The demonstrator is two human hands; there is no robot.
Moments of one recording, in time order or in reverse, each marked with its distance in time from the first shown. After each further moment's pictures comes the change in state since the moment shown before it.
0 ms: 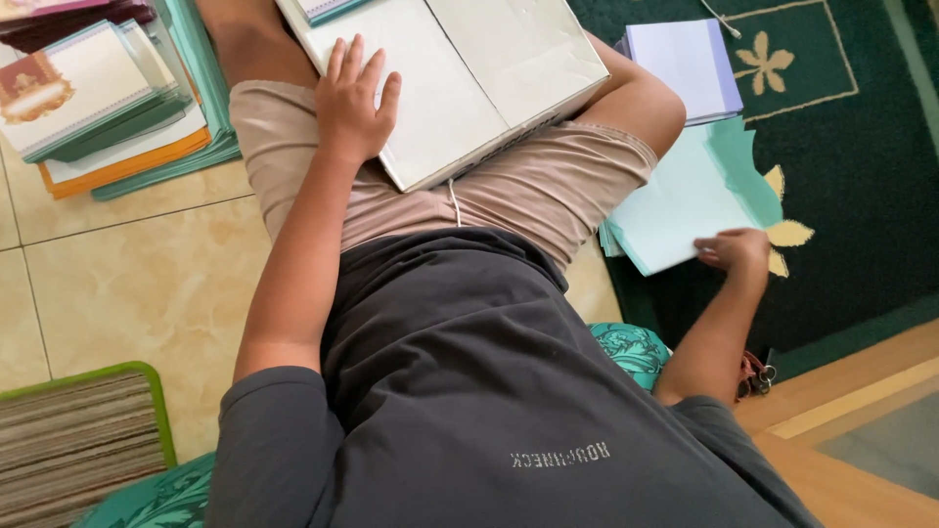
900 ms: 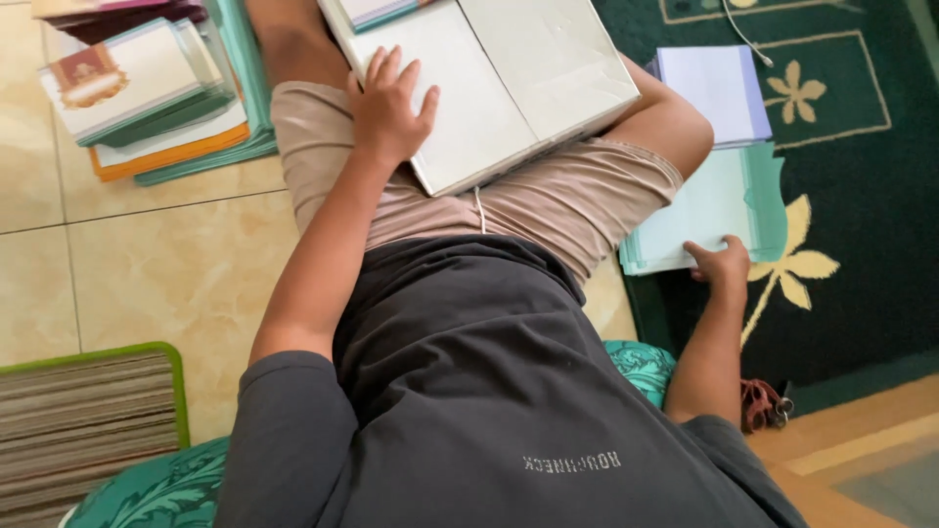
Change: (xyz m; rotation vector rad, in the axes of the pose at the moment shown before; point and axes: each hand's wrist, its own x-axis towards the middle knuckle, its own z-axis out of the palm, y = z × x) left_hand 0.004 0.009 -0.009 0.050 -0.003 -0.054; right_hand 0.013 0.006 0.057 -0.044 -0.026 -0.305
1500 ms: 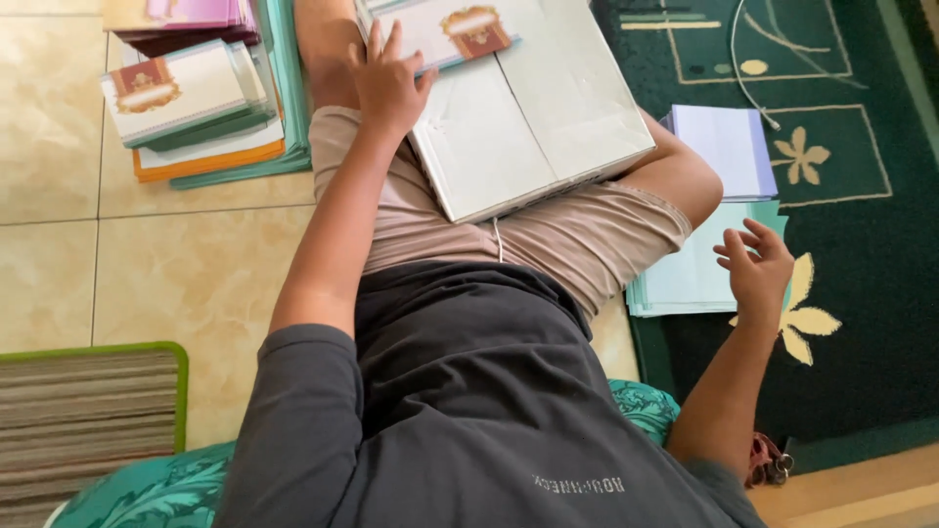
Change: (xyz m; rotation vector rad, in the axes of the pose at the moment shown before) left_hand 0.067 -0.069 0.021 0.161 0.184 0.001; right_hand -0.137 -0.143 -0.048 0.292 0.128 -0.581
